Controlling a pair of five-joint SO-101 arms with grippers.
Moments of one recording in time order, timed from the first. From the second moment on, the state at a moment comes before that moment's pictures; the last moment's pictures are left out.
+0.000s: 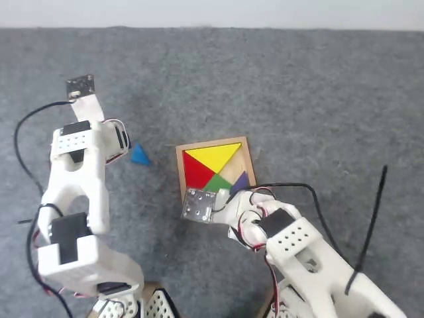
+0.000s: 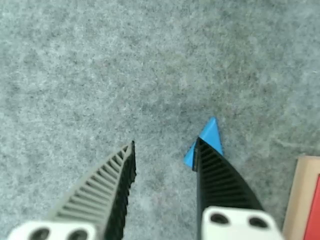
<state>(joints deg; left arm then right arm) -21.3 6.0 25.8 53.1 8.3 -39.2 -41.9 70.5 42.8 44.6</state>
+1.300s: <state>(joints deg) -21.3 6.0 25.8 53.1 8.3 -22.4 15.2 9.3 64.2 -2.1</state>
